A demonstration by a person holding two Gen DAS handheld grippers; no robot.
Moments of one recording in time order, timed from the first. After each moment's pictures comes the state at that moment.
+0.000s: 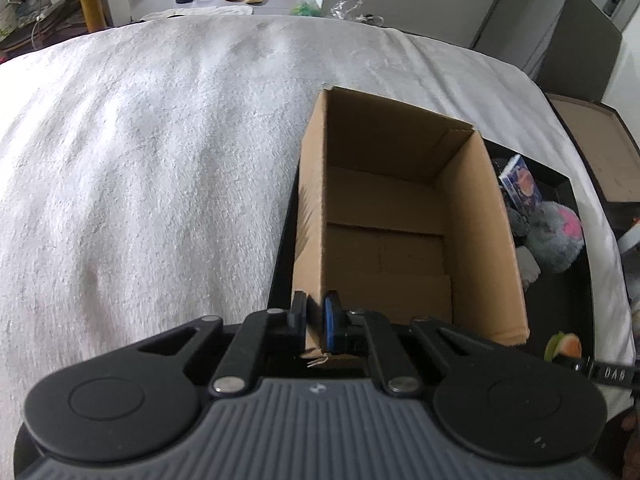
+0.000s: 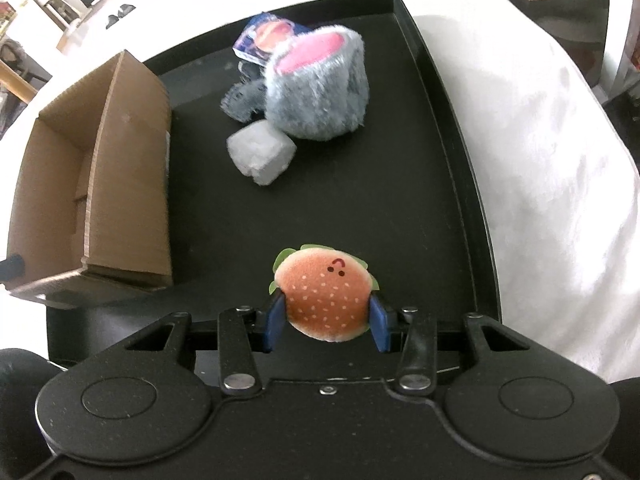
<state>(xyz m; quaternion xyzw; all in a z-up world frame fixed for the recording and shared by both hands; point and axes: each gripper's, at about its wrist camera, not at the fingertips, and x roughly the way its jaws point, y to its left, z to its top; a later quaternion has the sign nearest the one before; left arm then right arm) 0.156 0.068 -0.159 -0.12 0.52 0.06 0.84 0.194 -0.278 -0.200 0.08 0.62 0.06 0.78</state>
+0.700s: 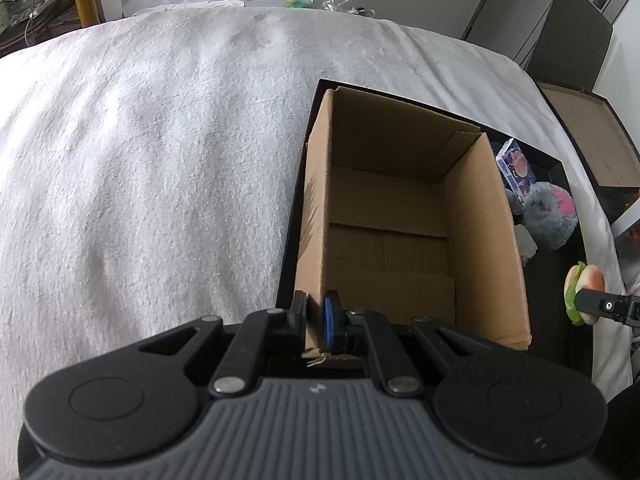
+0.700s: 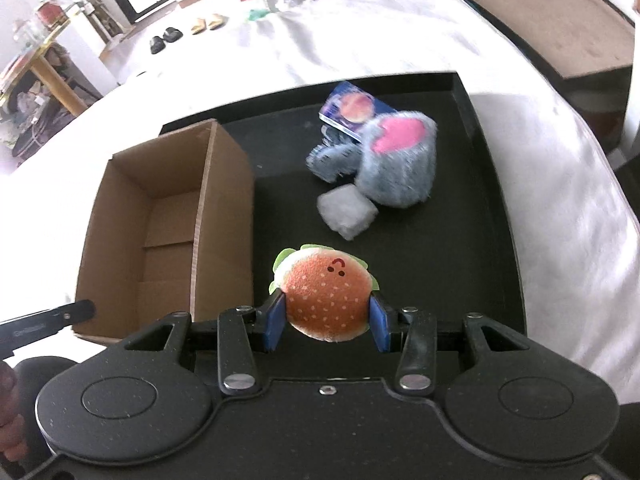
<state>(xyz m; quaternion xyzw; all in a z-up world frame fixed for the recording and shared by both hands) 0.137 0.077 -0.159 -0.12 0.53 0.04 0.84 0.187 -0.240 -0.134 0.07 0.56 0.11 0.82</state>
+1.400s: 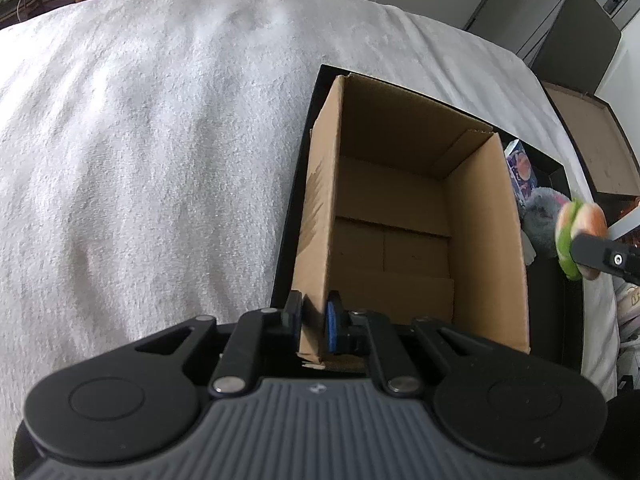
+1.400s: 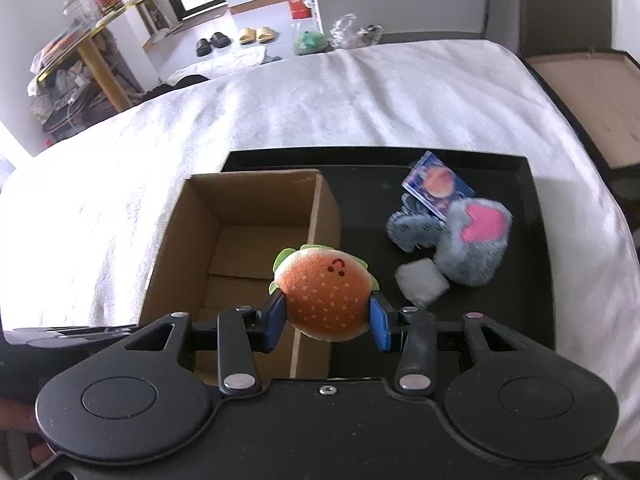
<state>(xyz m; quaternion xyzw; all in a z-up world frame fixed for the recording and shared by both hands) 0.155 0.089 -0.171 -0.15 0.56 0.03 0.82 0.212 -0.172 -0.095 0.02 0.52 0.16 0.84</state>
